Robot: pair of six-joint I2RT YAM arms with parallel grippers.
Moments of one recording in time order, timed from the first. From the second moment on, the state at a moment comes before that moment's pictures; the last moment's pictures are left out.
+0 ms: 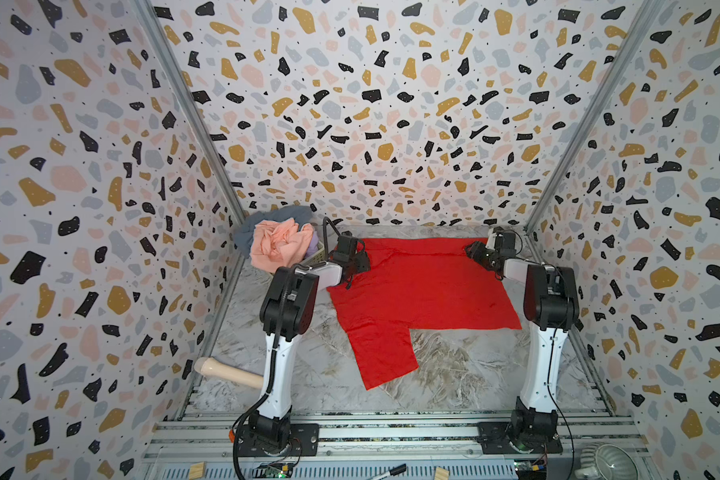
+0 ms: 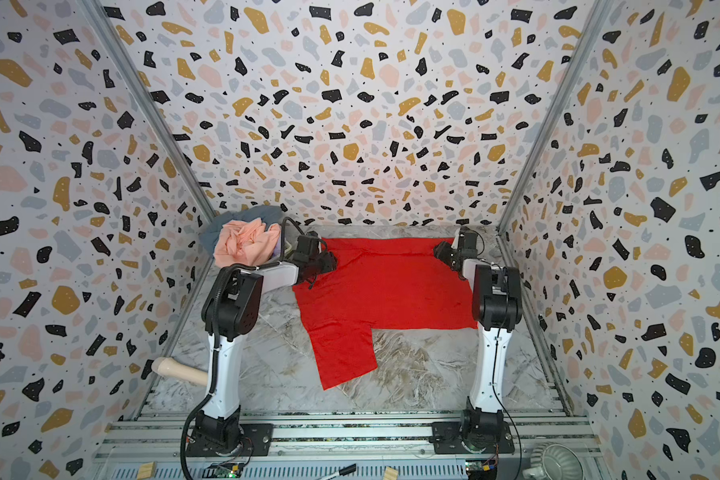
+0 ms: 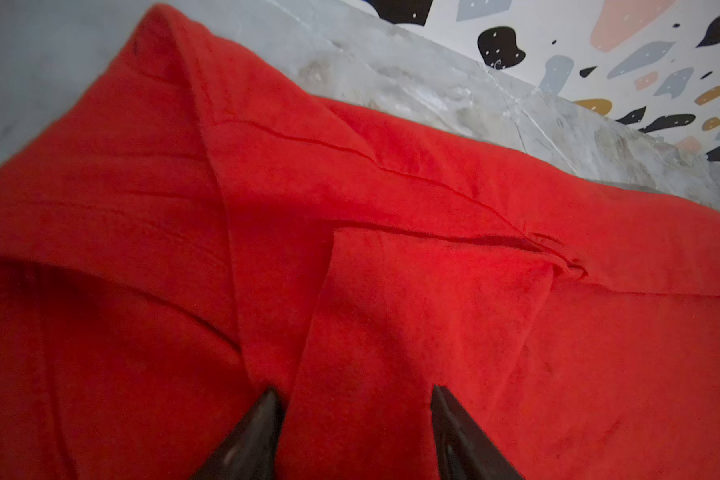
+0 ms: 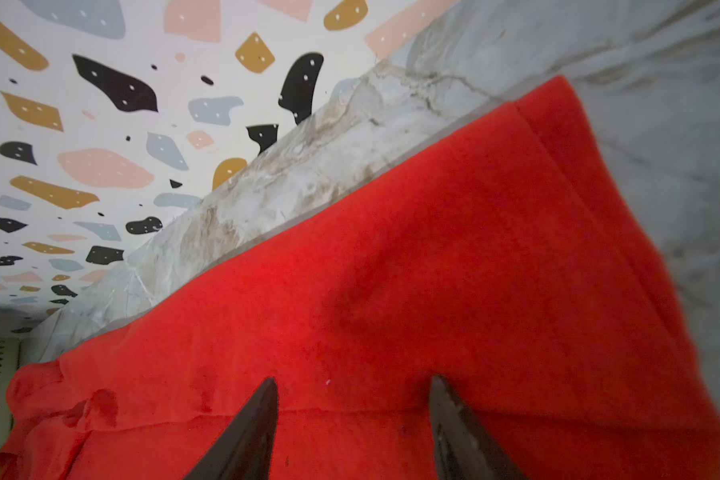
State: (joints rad) left arm -0.32 2.30 1.59 0.00 0.07 -0.45; right arm -0.06 2.33 1.59 0.12 -0.35 0.50
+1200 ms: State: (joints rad) left arm -0.84 1.08 0.45 -0.24 0.09 -0.83; right arm -0.11 1.06 0.47 -0.23 -0.04 0.44
